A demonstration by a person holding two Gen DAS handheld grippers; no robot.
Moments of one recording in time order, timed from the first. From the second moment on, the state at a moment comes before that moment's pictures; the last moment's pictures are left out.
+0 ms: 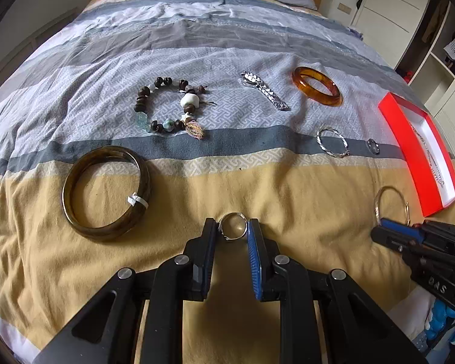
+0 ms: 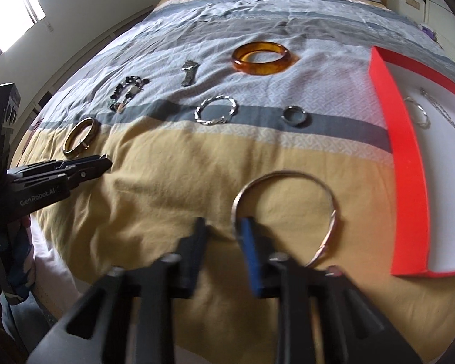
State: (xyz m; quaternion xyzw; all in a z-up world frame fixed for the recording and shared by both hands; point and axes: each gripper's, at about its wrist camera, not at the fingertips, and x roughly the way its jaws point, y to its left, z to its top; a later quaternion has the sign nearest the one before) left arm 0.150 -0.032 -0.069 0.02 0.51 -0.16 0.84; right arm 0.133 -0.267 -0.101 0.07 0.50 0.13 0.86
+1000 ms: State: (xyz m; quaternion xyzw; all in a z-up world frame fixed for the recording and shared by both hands) left arm 0.100 -0.121 0.034 0.04 0.44 -0.24 0.86; right arm 0.061 -0.331 0.024 0.11 0.35 0.13 0.92
